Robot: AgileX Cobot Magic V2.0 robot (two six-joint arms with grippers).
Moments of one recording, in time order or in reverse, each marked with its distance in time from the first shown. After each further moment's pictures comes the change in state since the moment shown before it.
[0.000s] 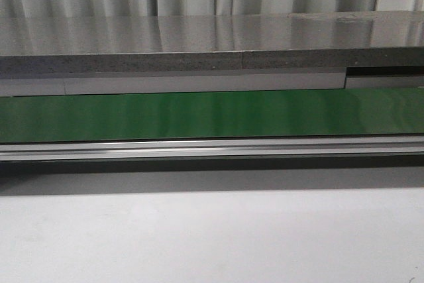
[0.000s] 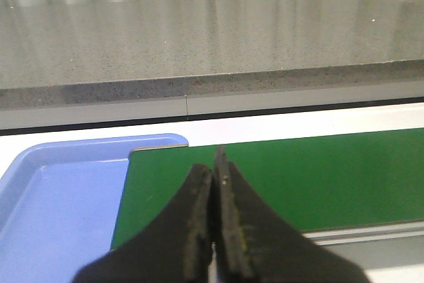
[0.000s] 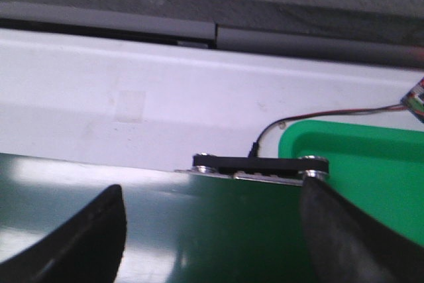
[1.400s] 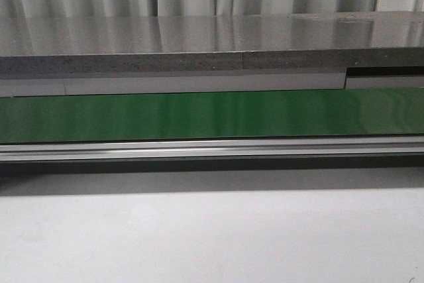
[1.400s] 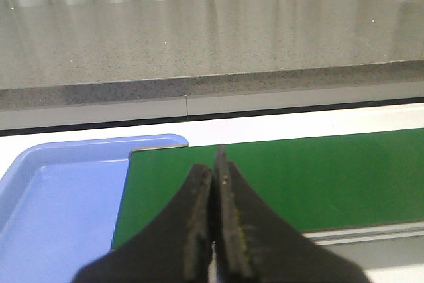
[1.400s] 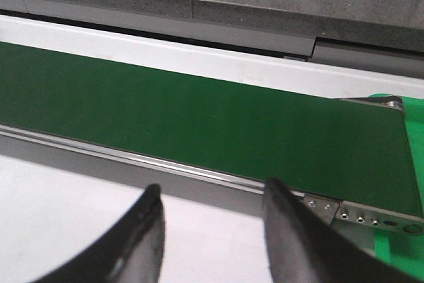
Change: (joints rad) left arm 0.000 0.000 0.000 0.000 0.000 0.000; right arm 0.118 -1.065 0.699 0.098 0.093 0.000
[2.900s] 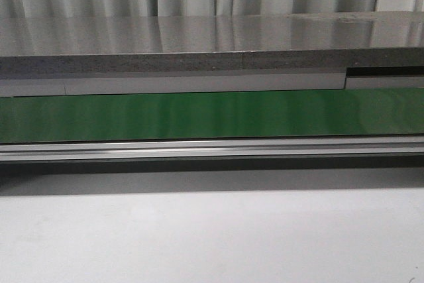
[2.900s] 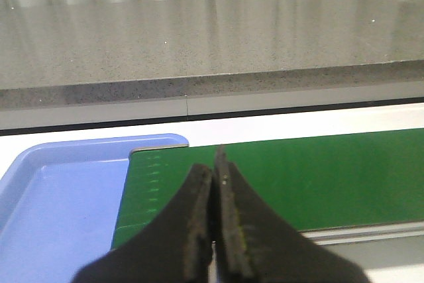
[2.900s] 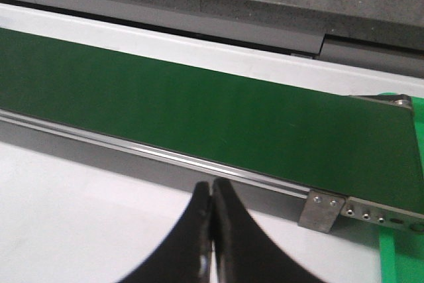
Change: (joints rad) left arm 0.000 0.000 0.000 0.000 0.000 0.000; right arm 0.071 -0.041 0.054 -0.069 -0.043 0.055
